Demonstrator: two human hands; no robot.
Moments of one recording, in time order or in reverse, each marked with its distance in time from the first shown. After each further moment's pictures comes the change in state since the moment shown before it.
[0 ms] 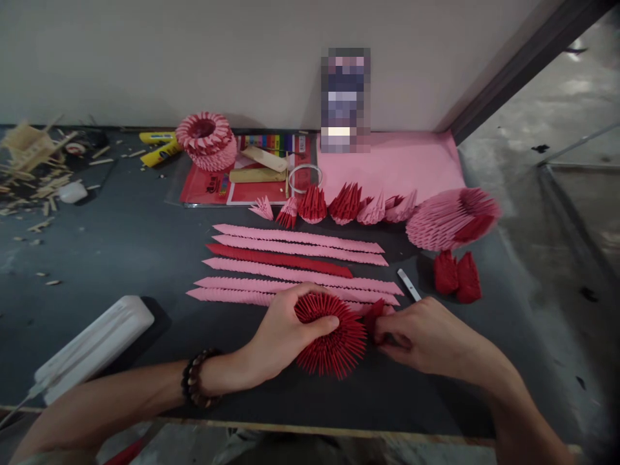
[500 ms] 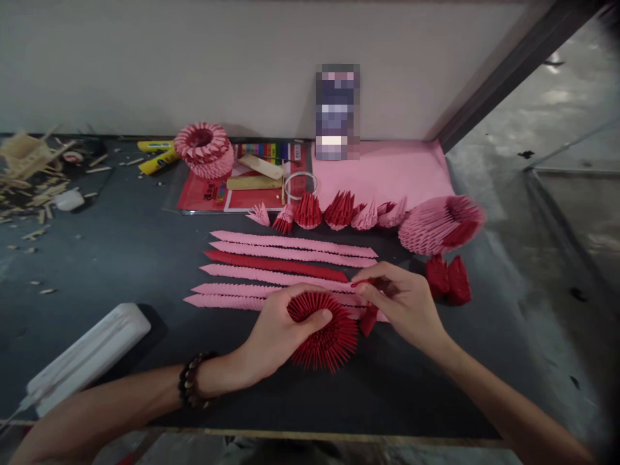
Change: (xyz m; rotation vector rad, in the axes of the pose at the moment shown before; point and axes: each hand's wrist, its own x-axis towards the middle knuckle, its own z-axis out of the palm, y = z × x) left_hand 0.002 0.010 -0.002 0.039 0.006 0.099; right_hand 0.050 -0.014 0.004 0.630 0.715 0.263
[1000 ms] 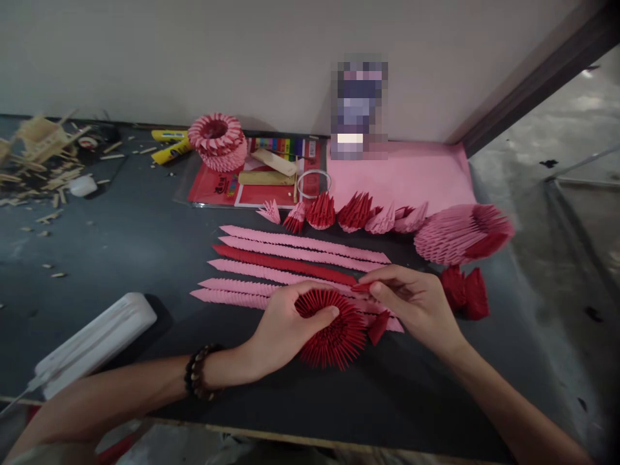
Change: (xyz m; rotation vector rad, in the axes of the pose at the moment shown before) left_hand 0.007 0.000 -0.003 0.044 0.066 0.021; right_hand 0.012 -0.004 -0.002 0.123 -0.081 0.073
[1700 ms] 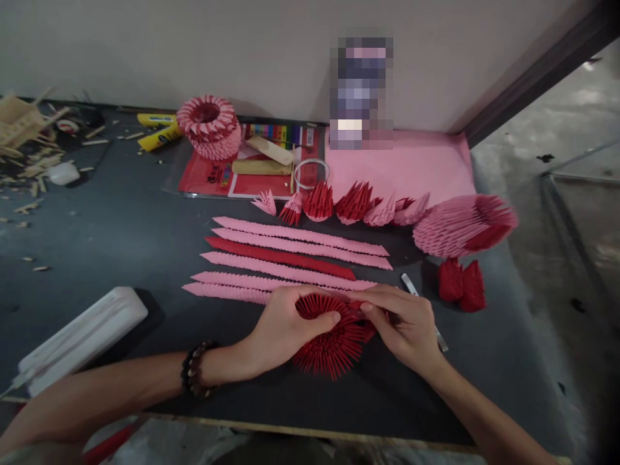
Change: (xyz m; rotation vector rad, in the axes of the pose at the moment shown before) left_hand 0.000 -0.010 0.002 -0.020 -0.085 0.025; right_hand -0.032 0.020 0.013 -0.303 0.012 -0.256
